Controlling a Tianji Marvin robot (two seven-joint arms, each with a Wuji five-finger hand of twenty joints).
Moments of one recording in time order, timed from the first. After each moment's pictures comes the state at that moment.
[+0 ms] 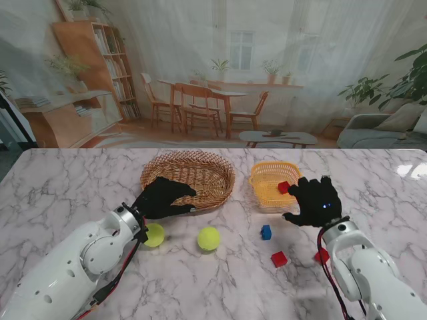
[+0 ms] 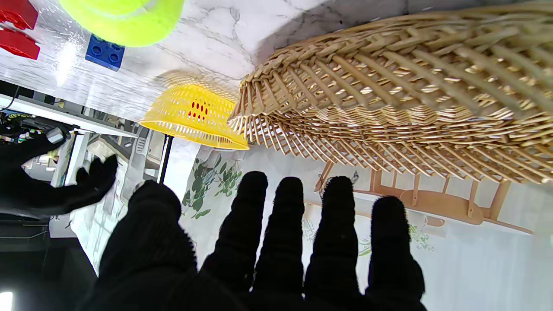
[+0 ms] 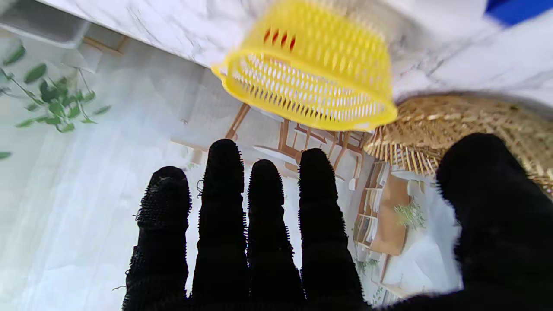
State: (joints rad) left arm 1.41 -1.06 -1.11 -1.46 0.90 -0.35 0.08; right arm -1.74 -1.04 1.38 -1.72 -1.40 0.03 -0.17; left_hand 0.83 -0.01 -0.02 -0.02 0.60 0.16 0.25 0.47 0.63 0.14 0.21 0.38 0.52 0.23 0.26 0.51 0.12 0.28 0.76 0.52; right_hand 0.32 -0.50 0.67 -0.11 0.63 0.01 0.53 0.58 0.60 0.13 0.71 0.56 0.67 0.11 0.76 0.57 0.33 0.29 1.31 0.57
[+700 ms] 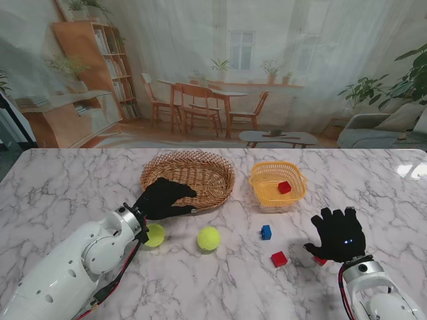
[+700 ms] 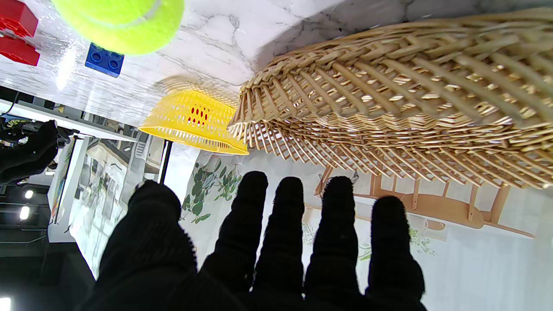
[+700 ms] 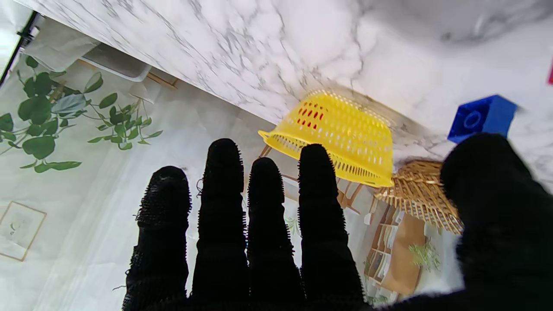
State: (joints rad) left arm 1.41 -1.06 -1.10 -1.46 0.90 -0.34 0.08; right arm -2.01 -1.04 1.52 -1.81 -1.51 0.11 -0.24; left_hand 0.83 -0.01 -0.02 -0.02 0.60 0.16 0.25 0.47 0.63 0.14 0.21 0.38 0.52 0.23 0.26 0.51 0.12 0.28 0.76 0.52; right_hand 0.32 -0.50 0.65 -0.11 0.67 0.01 0.53 0.58 0.62 0.13 0.70 0.56 0.68 0.12 0.76 0.57 0.33 0.29 1.31 0.57
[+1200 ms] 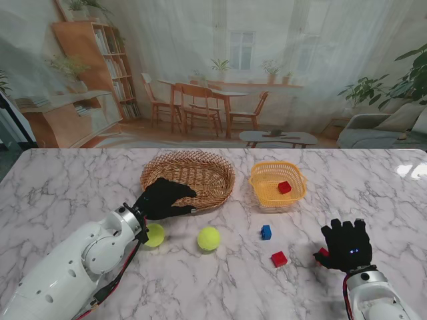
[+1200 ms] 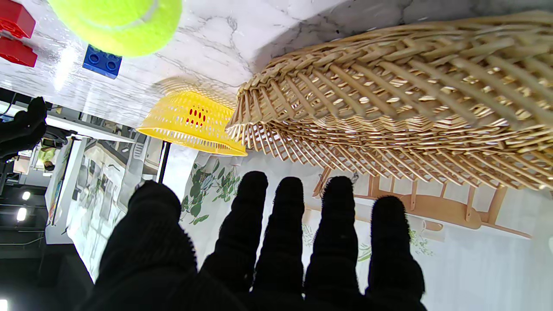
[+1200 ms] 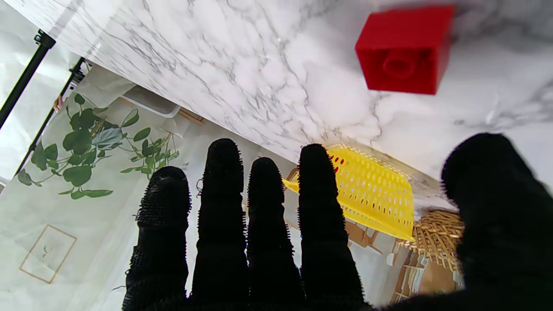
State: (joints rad) left arm 1.41 -1.06 -1.10 -1.46 0.90 -0.34 0.07; right arm -2.03 -1.04 1.51 -1.76 -1.53 0.21 -0.19; left_hand 0.83 -0.01 -0.02 -0.02 0.60 0.16 0.25 0.47 0.63 0.14 0.21 0.38 0.52 0.23 0.26 0.51 0.12 0.28 0.76 0.52; right_hand 0.32 -0.50 0.64 -0.11 0.67 0.01 0.53 0.59 0.62 0.13 0.70 0.56 0.68 0.12 0.76 0.57 0.33 0.29 1.31 0.57
